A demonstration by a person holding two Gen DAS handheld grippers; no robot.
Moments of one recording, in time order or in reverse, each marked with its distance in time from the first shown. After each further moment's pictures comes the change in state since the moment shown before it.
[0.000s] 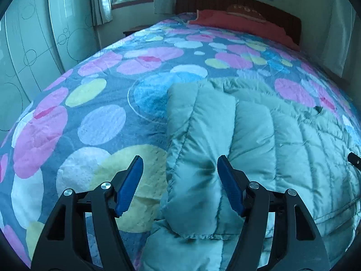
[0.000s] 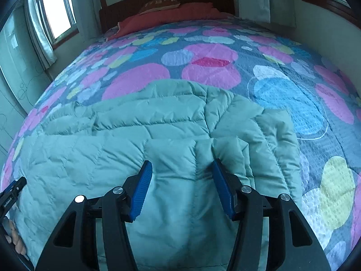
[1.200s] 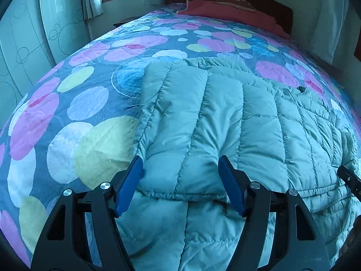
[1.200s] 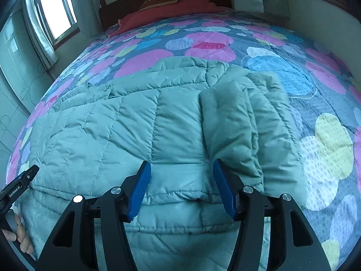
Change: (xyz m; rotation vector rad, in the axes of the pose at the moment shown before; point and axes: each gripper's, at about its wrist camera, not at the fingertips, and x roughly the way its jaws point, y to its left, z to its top) left arm -0.016 -0.025 -0.029 0.031 0.093 -0.036; right arm -0.030 -0.001 -0.051 0.033 0.048 0.003
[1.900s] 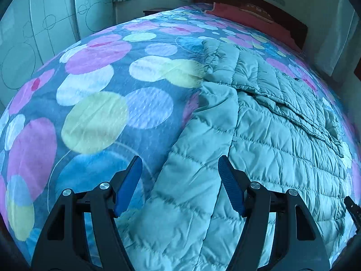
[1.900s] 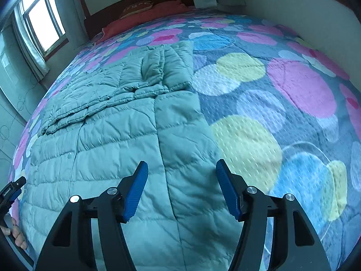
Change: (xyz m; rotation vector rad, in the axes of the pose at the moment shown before) left arm -0.113 0.080 -0.131 -0.181 0.029 0.014; right arm -0.126 -0.083 -0.137 0.116 -0.003 -0.048
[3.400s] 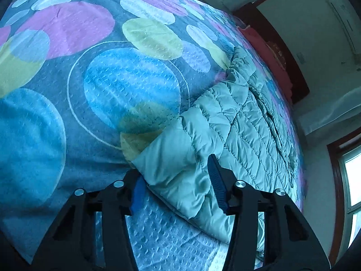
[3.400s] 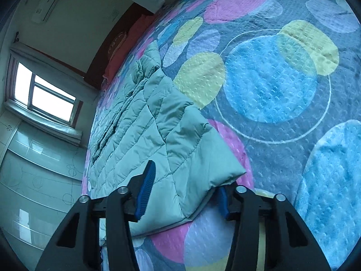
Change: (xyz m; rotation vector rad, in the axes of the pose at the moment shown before) left arm -0.028 0.071 -0.090 -0.494 0.059 -0.259; right arm -0.035 -0.081 -0.090 0.520 0.008 0.364
